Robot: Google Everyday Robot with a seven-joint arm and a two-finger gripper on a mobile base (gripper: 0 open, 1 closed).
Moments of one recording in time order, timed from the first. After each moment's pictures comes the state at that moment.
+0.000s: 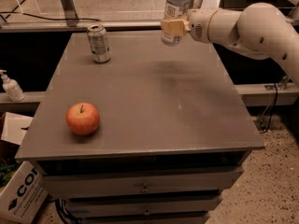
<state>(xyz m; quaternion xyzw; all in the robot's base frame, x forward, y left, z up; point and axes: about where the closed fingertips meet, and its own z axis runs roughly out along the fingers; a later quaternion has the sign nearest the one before) 0.749 -0.091 0.966 -0.29 0.71 0.20 0.61</state>
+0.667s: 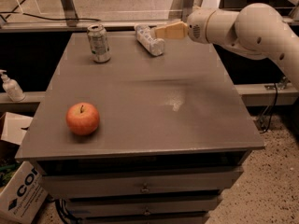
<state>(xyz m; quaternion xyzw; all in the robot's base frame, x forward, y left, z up) 0.749 -0.085 0.965 -0.30 0.70 0.21 0.61</state>
